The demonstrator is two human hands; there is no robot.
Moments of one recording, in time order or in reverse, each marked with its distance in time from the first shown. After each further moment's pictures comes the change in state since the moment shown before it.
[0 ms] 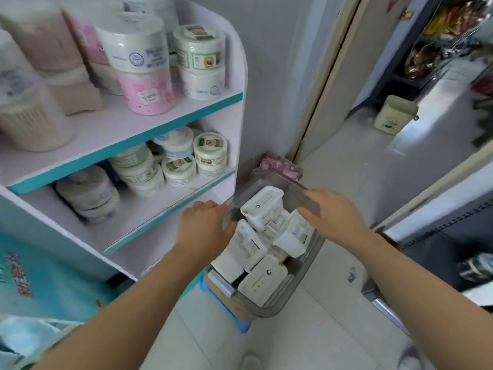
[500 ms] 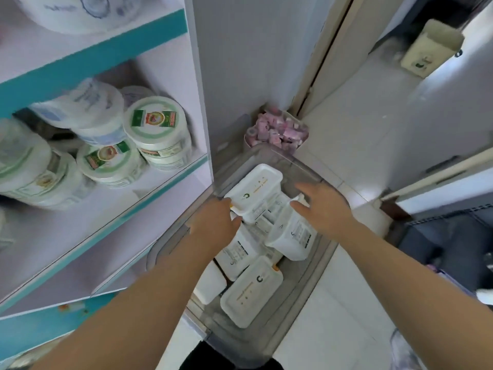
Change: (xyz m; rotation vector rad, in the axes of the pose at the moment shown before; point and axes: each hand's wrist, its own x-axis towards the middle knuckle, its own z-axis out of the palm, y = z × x) left_hand 0.157 0.011 0.172 -0.228 -0.419 -0.196; right_hand 0.151 0.102 0.123 0.051 -0.287 0.127
